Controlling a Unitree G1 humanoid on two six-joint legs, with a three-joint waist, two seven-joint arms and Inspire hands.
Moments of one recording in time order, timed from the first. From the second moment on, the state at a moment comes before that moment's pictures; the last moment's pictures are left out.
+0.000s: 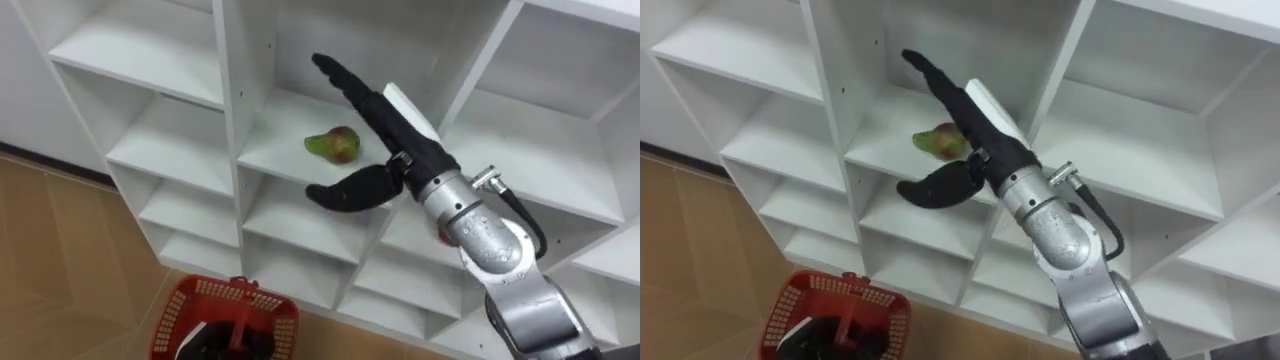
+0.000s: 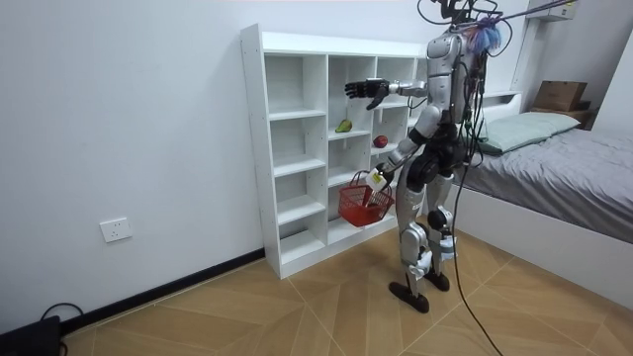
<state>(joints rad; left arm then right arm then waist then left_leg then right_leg) 0.10 0.19 -0.09 0.81 -0.03 -0.03 -0.17 -0.18 -0.29 0.27 -0.04 -0.19 -0.02 0.12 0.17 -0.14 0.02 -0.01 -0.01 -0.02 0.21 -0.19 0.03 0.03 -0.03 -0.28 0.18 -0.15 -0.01</state>
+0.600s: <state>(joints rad) 0.11 0.23 -0.02 0.75 0.06 0.03 -0.21 -0.41 -0.34 0.24 0.34 -0.08 -0.02 0.03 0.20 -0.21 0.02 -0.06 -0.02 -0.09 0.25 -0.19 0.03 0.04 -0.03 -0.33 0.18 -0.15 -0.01</state>
